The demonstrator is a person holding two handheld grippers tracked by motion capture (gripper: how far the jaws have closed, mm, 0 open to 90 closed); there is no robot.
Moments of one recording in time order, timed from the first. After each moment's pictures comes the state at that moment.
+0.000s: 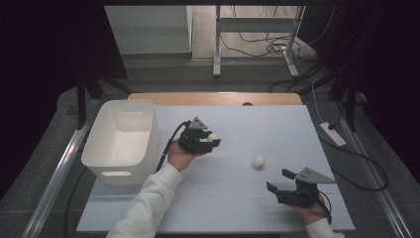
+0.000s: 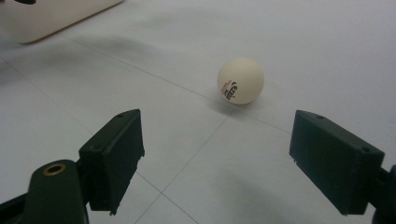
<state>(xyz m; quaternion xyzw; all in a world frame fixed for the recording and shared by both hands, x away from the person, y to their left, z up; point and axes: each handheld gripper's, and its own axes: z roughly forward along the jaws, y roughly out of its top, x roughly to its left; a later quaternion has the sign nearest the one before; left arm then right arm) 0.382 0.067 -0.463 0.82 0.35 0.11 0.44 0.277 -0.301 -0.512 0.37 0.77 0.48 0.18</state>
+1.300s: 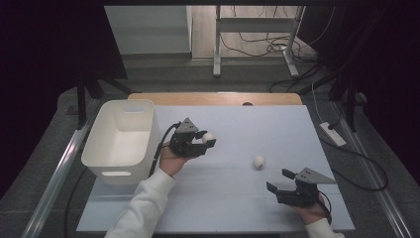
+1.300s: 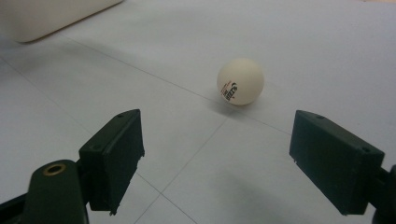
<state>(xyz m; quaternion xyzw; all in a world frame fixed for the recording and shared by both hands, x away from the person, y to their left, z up) 0.355 0.086 -0.444 0.80 0.34 0.13 0.48 0.277 -0.301 -0.512 0.37 0.77 0.48 0.18</state>
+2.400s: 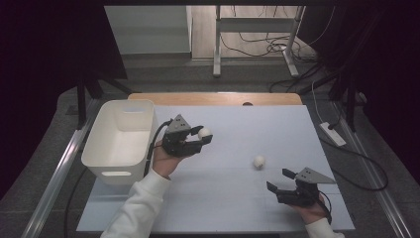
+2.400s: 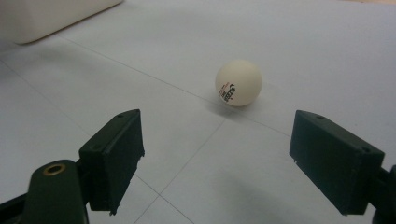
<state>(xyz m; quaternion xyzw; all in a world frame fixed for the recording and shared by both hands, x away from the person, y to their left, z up) 0.337 0.101 -0.416 0.78 0.32 0.15 0.51 0.278 -0.301 -0.511 0.37 0.77 0.48 0.18</state>
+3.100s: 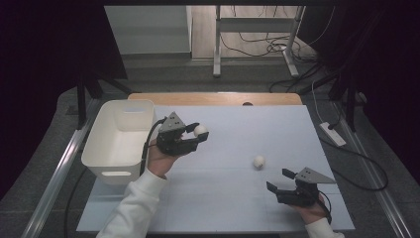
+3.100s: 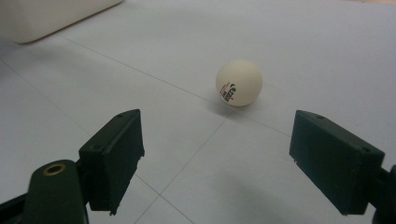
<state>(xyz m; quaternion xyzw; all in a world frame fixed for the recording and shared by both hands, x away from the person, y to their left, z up) 0.330 0.111 -0.404 0.77 0.33 0.17 0.52 0.278 -0.301 -0.512 0.37 0.77 0.48 0.18</state>
